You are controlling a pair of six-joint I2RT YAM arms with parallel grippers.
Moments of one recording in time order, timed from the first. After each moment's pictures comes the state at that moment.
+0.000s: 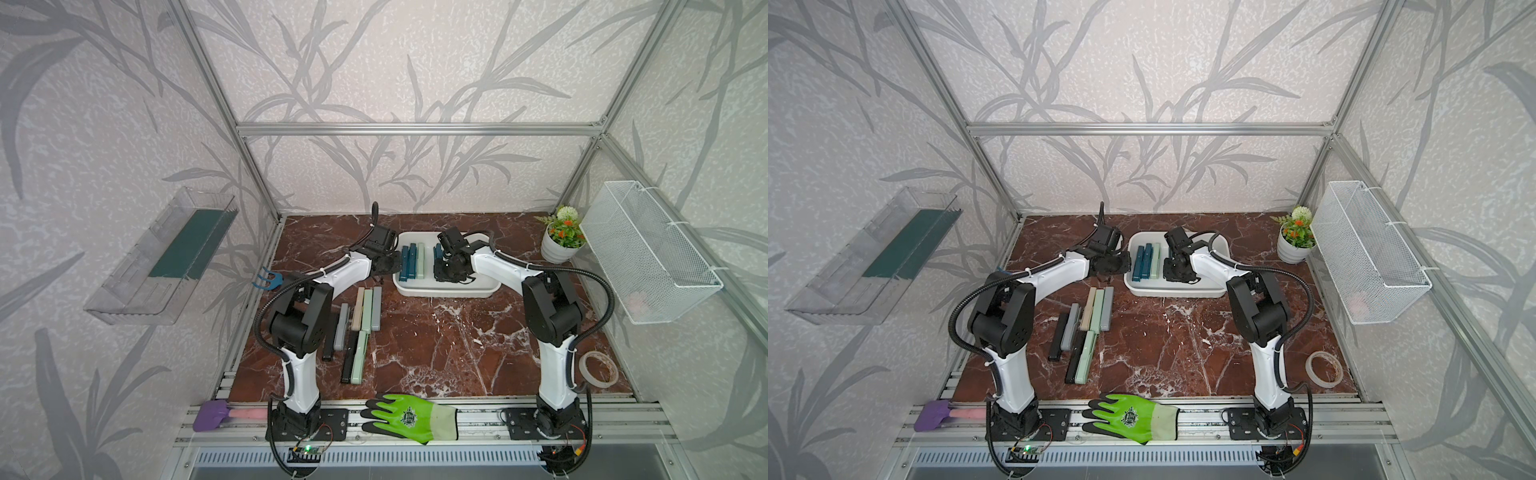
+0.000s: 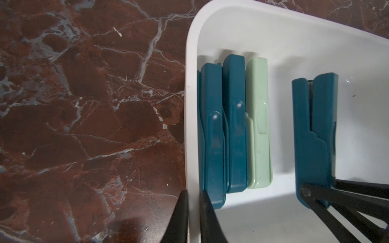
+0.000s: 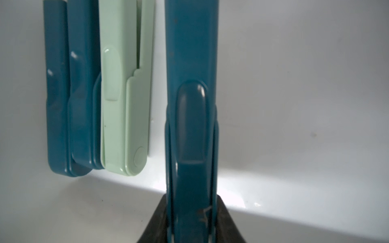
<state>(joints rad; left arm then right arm) -0.43 1.93 1.38 -0.37 0.04 -0.47 0.50 2.08 1.55 -0.60 -0.07 0.53</state>
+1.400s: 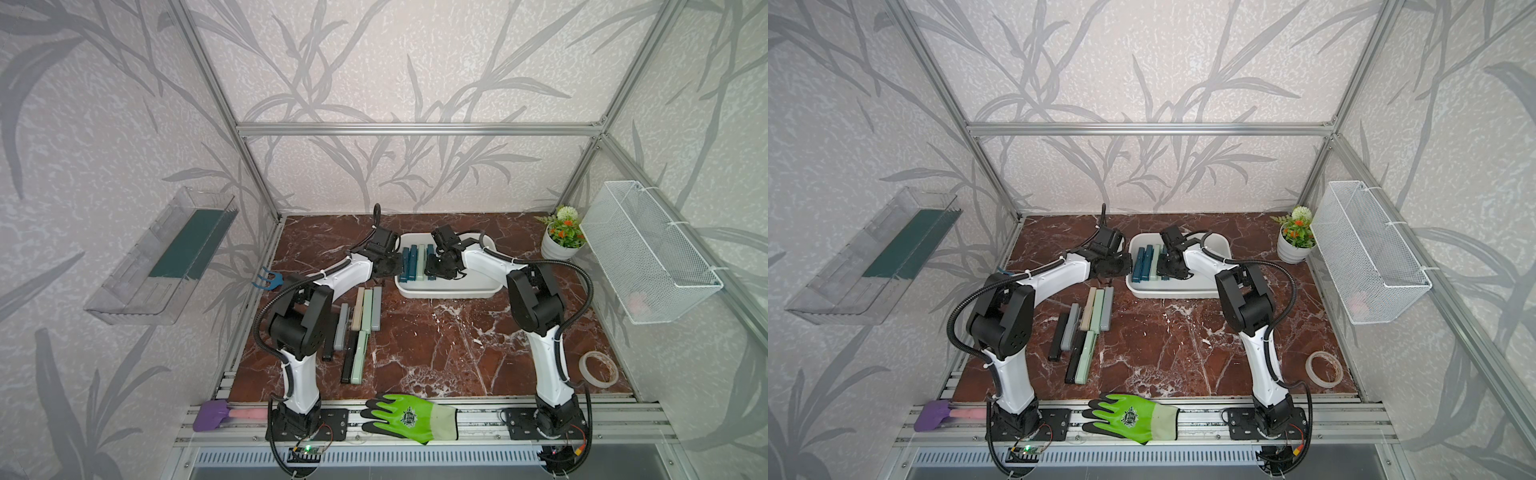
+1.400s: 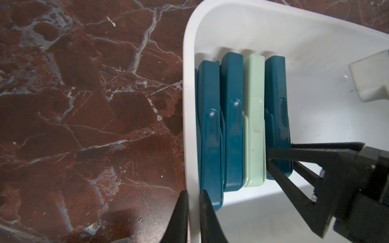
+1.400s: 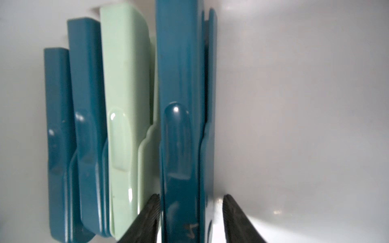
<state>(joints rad) -0.44 1.91 1.36 -0.38 0.04 -0.48 0.49 2.21 1.68 -0.57 -0.12 0.60</state>
